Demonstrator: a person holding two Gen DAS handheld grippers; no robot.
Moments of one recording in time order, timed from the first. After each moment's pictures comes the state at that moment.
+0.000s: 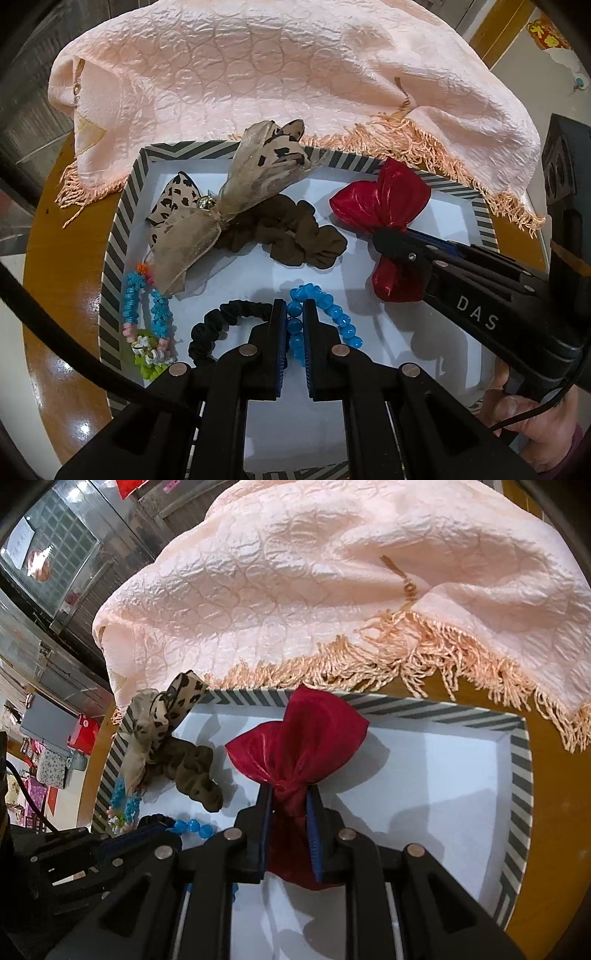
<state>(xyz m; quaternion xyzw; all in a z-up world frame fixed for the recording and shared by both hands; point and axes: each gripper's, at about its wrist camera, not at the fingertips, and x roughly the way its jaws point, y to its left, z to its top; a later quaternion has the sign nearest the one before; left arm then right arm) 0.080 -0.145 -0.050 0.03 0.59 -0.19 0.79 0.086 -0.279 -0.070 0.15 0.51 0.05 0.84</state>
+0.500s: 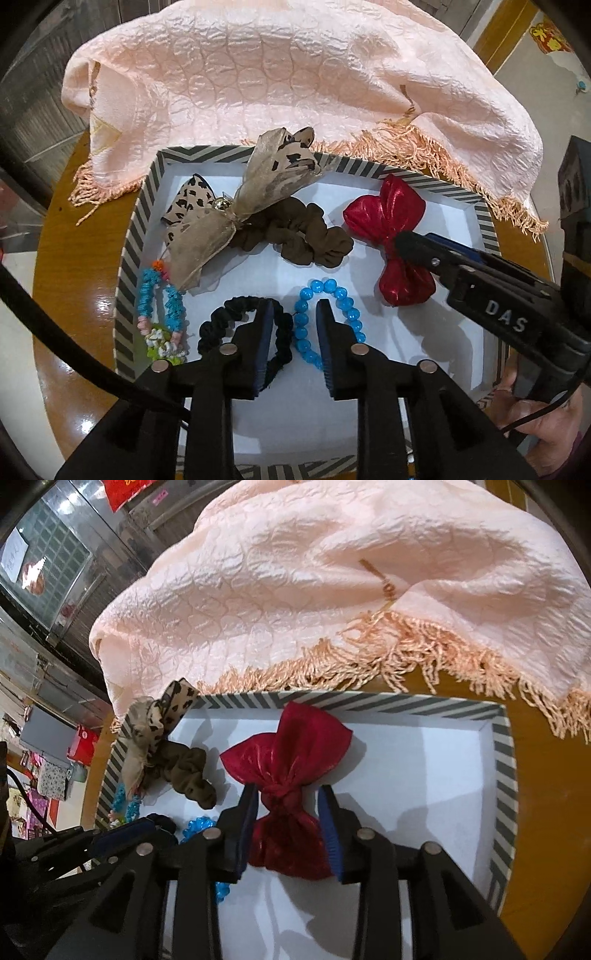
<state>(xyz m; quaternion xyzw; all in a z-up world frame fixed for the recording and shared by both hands) 0.073 -0.138 -0.044 0.04 0.57 -0.18 0.80 0.070 -0.293 -0.058 0.17 0.50 0.04 0.85</state>
